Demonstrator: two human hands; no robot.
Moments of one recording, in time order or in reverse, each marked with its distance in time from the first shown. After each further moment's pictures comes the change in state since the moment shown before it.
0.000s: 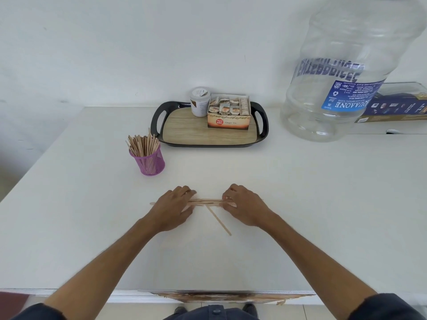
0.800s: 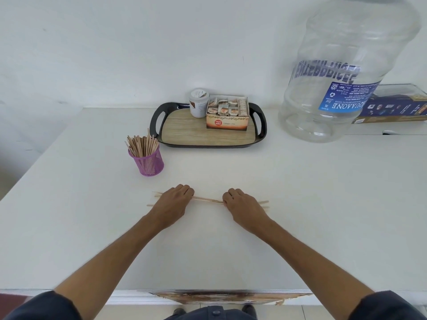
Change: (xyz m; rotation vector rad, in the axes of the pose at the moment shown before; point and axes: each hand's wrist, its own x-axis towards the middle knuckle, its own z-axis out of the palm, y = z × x) left_hand 0.010 0.006 -0.003 0.150 0.012 0.026; right_hand -0.010 -0.003 0.017 -0.343 0.079 -0.098
